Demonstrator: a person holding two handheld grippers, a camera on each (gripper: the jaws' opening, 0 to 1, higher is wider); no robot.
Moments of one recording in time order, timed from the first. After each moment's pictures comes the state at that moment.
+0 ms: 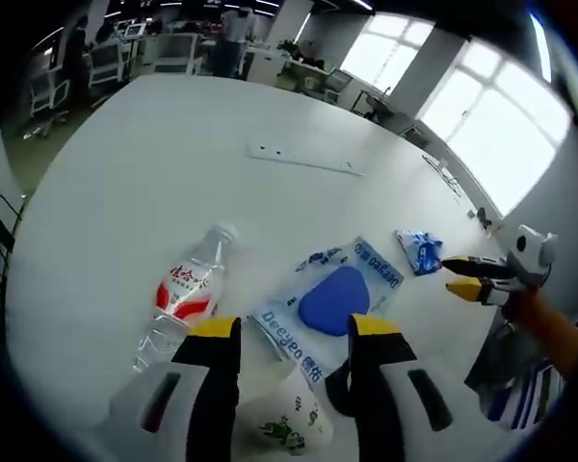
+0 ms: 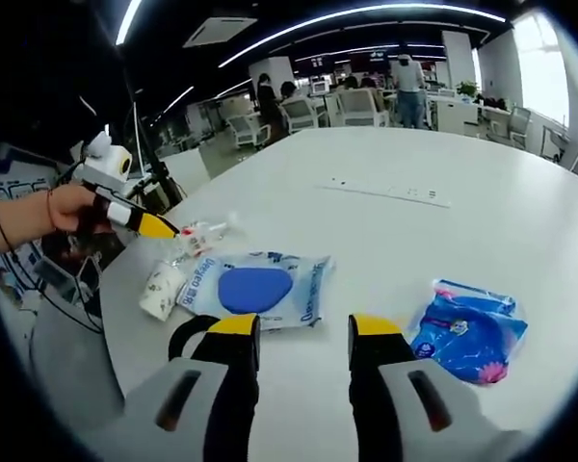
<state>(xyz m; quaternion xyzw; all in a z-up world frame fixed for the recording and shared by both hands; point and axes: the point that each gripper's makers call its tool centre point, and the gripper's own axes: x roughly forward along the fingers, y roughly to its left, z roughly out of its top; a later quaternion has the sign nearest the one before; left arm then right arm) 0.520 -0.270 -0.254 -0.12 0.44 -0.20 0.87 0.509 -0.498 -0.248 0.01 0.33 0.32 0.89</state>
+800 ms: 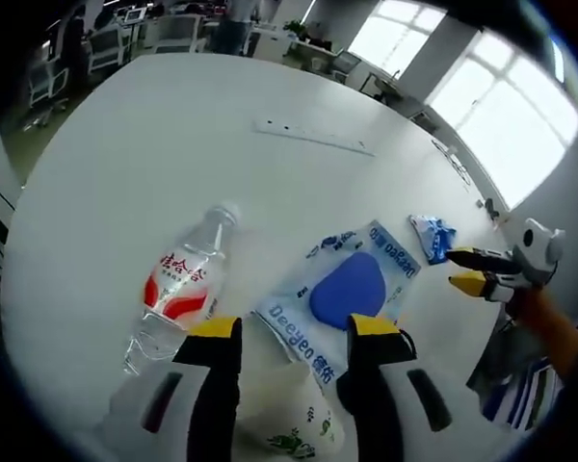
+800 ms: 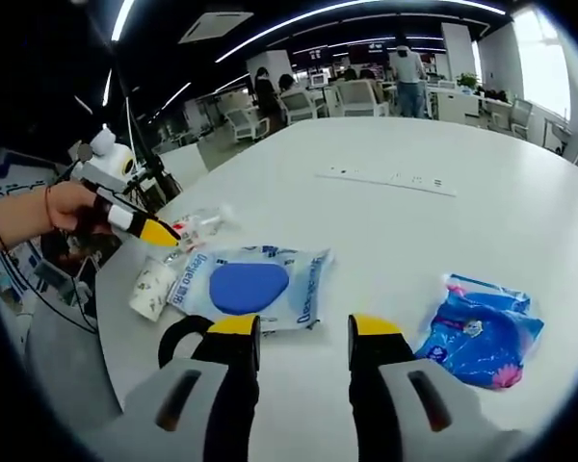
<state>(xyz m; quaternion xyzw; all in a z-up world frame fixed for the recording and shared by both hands) 0.525 -0.272 -0.283 -0.11 0.49 -0.19 0.85 0.520 -0.490 -0.269 0.01 0.34 0.32 0.88</state>
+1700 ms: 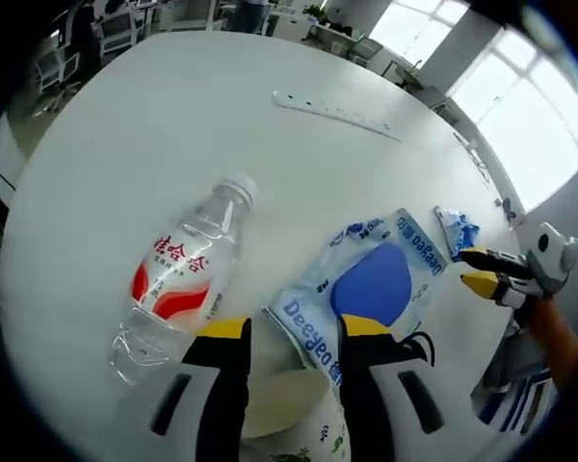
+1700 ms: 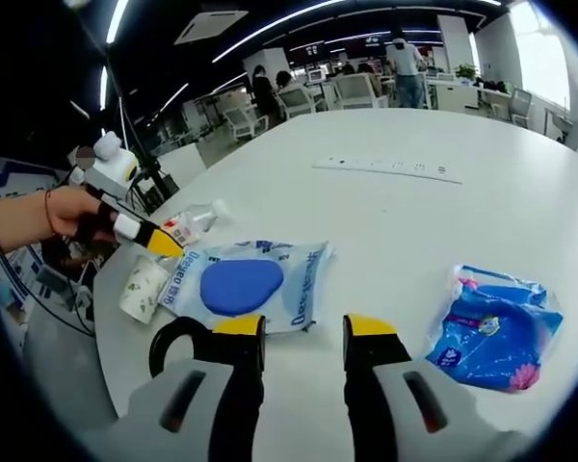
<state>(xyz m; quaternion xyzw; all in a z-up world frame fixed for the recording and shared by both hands) 0.527 -0.271 -0.312 -0.11 0.53 -0.16 0.83 0.527 -0.486 -0.287 0.02 0.35 0.32 0.88</state>
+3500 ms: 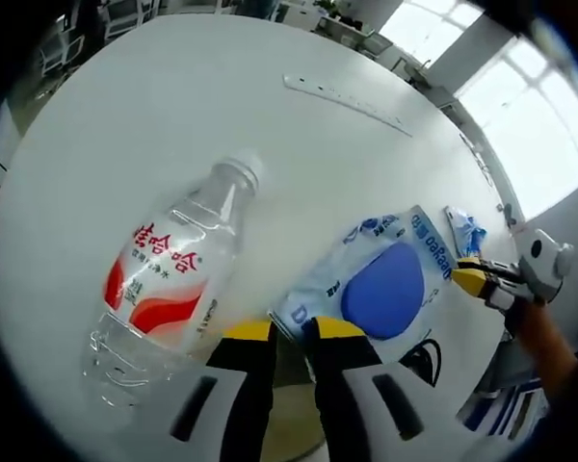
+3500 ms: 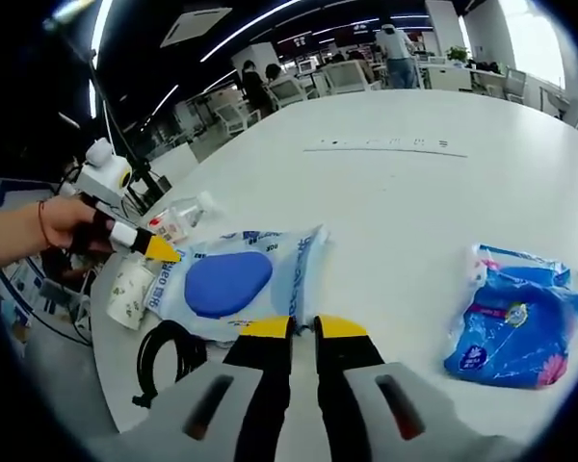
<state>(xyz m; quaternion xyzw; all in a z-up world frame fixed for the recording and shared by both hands) 0.531 -0.274 -0.333 -0.13 0.55 -0.15 0.81 0.537 -0.480 -0.318 0.05 0.38 0.31 0.87</state>
